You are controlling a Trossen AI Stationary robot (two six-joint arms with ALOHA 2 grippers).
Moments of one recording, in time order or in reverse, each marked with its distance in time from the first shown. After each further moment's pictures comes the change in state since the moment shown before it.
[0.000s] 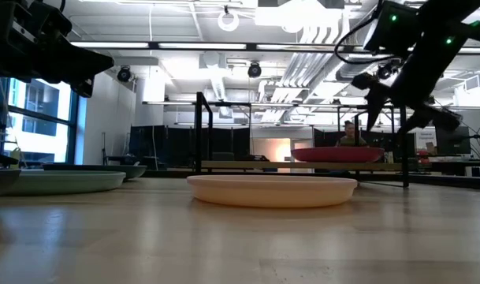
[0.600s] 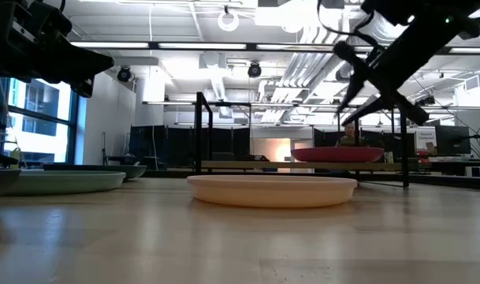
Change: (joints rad) left arm 0.000 0.000 0.000 0.000 0.000 0.000; right arm 0.160 0.065 0.000 0.414 -0.178 -0.446
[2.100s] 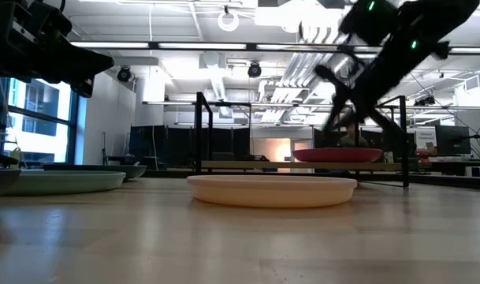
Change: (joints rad) left arm 0.000 0.000 0.000 0.000 0.000 0.000; right arm -0.098 0.146 0.000 0.227 -0.013 -0.168
